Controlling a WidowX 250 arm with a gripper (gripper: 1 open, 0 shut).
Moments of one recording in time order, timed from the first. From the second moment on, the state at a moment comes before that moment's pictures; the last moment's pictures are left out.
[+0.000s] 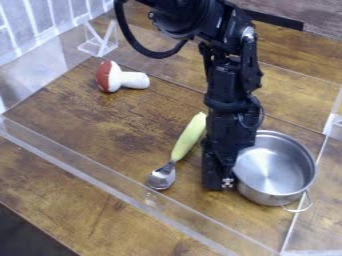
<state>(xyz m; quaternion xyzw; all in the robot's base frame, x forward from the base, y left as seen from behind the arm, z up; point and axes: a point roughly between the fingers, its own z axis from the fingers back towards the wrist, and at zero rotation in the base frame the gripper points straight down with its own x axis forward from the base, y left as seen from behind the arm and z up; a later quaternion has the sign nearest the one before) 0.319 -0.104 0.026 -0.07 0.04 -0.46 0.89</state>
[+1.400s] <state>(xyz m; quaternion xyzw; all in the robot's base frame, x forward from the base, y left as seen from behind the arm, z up) 0.346 -0.058 0.060 -0.10 -0.04 -0.29 0.95</state>
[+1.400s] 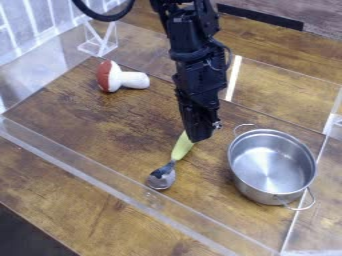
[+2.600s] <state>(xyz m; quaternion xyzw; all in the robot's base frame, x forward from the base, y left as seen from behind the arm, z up) 0.353 -0.065 0.027 -0.17 -0.06 -0.10 0.98</state>
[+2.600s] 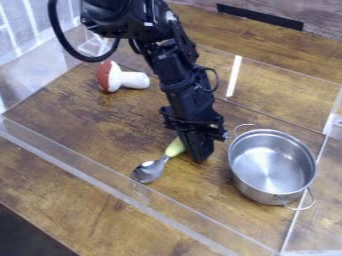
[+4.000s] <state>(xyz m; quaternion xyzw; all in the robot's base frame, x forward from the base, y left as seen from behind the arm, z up) 0.369 -0.059 0.038 -0.15 -0.03 -0.11 0.98</state>
